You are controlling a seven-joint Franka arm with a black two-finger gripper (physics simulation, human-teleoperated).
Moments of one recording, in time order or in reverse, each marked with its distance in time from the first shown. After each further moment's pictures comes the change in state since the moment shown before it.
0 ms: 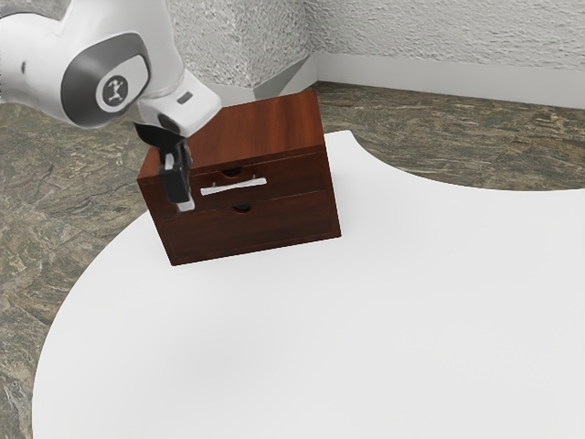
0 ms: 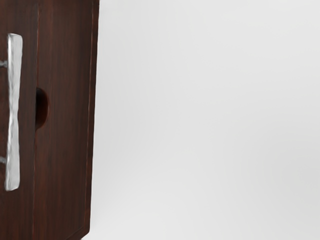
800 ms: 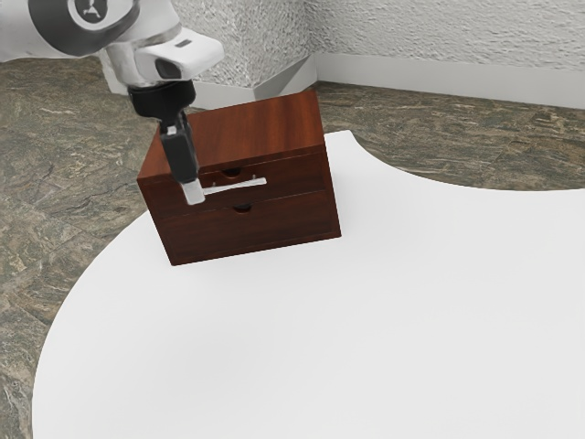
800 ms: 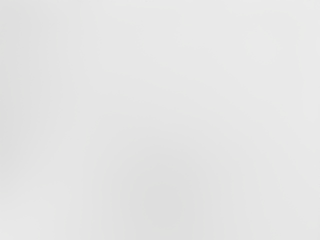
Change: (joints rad) arm 0.001 0.110 -0.006 0.333 -0.270 -0.434 -0.129
